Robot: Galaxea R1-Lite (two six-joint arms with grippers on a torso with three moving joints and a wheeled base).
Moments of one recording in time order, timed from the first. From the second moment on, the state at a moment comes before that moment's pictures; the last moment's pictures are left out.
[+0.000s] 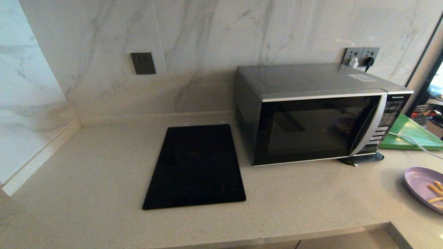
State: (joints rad) left arm 0.00 0.00 0.00 -0.01 0.03 -0.07; right arm 0.01 0.00 0.00 0.01 -0.02 0.11
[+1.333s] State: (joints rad) left arm 0.00 0.00 0.00 -0.01 0.03 -0.07; right arm 0.01 0.00 0.00 0.01 -0.02 0.11
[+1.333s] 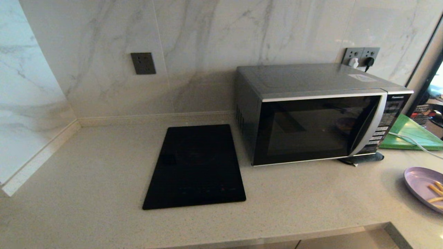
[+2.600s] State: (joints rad) left arm 0.00 0.00 0.00 -0.01 0.03 -0.07; right arm 0.01 0.00 0.00 0.01 -0.02 0.11
